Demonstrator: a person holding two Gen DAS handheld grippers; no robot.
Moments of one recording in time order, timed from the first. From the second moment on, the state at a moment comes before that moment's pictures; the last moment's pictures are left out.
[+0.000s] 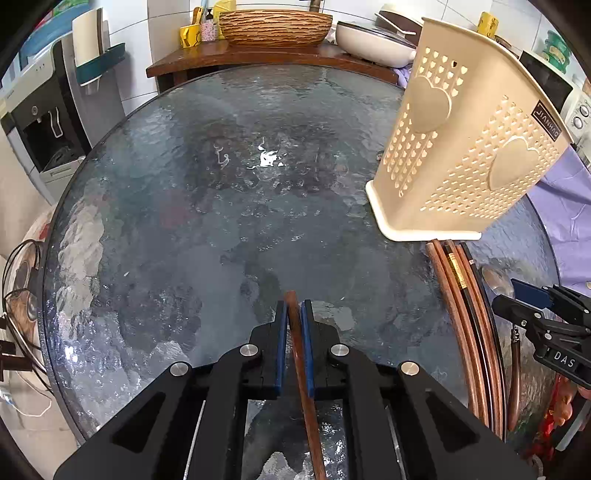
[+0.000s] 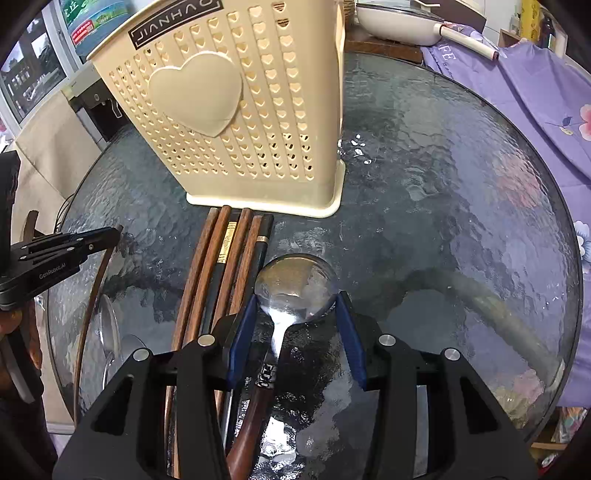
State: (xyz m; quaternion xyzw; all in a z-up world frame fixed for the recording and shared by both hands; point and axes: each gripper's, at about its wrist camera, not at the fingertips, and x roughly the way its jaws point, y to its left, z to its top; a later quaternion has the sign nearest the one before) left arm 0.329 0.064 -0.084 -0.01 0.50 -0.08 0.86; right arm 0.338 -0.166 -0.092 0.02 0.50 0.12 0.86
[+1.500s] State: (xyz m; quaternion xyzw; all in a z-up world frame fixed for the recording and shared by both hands) left arm 0.315 0.036 -0.086 0.03 0.48 -0.06 0.88; right arm 0.303 -0.180 -0.041 0.01 0.40 0.14 0.91
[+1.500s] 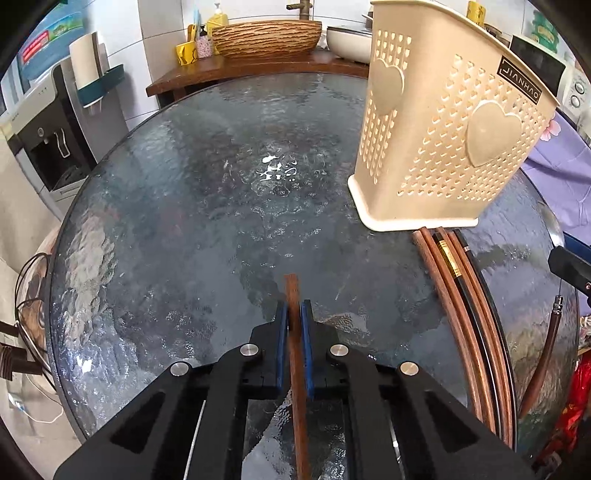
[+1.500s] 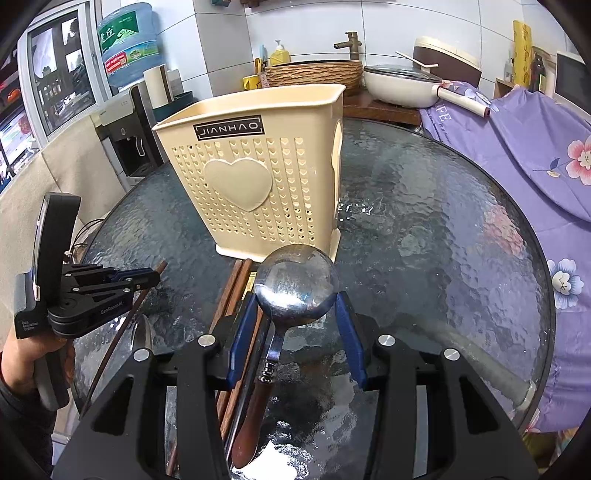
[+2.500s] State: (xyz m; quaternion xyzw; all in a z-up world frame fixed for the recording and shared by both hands) left arm 0.237 0.039 0.060 -0.03 0.27 -0.11 0.96; right arm 0.261 -0.187 0.012 -0.02 0.30 0.15 0.94
